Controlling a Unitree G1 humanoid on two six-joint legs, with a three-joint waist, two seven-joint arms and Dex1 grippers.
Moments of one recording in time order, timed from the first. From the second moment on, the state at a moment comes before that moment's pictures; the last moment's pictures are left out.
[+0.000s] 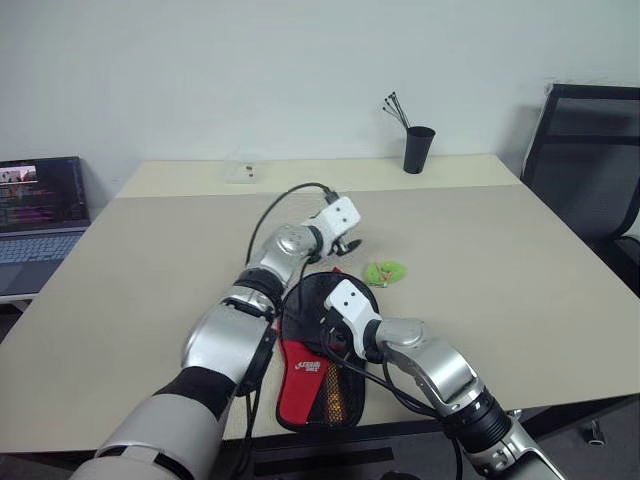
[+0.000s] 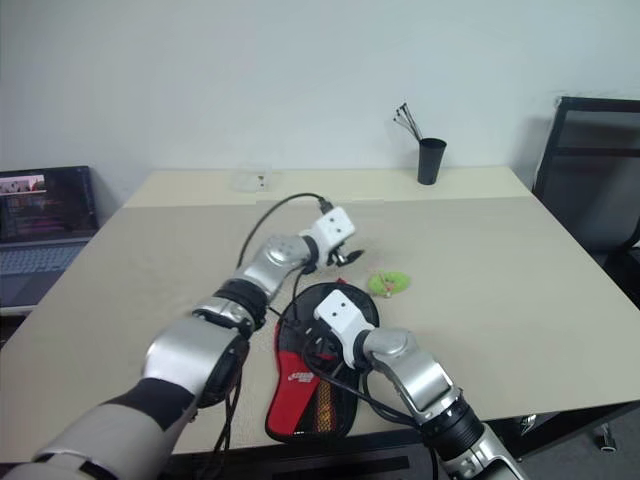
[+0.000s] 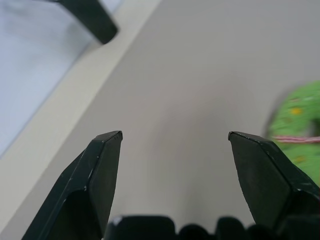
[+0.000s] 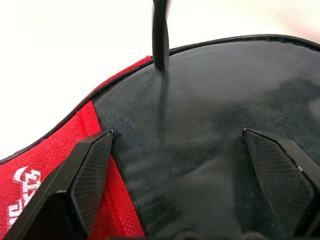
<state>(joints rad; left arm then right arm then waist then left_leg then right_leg) -1.29 0.25 -0.14 1.32 0.27 -0.26 -0.55 -0.54 -0.12 0.46 -0.08 0.06 0.78 0.51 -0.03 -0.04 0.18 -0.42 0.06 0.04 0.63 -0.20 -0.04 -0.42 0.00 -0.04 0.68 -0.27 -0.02</state>
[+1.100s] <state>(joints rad) -0.81 0.39 -0.09 0.68 -0.10 0.12 -1.17 -0.75 -0.25 -0.03 0.11 0.27 0.90 0.41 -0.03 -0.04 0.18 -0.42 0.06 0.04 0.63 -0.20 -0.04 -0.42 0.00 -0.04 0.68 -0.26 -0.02</state>
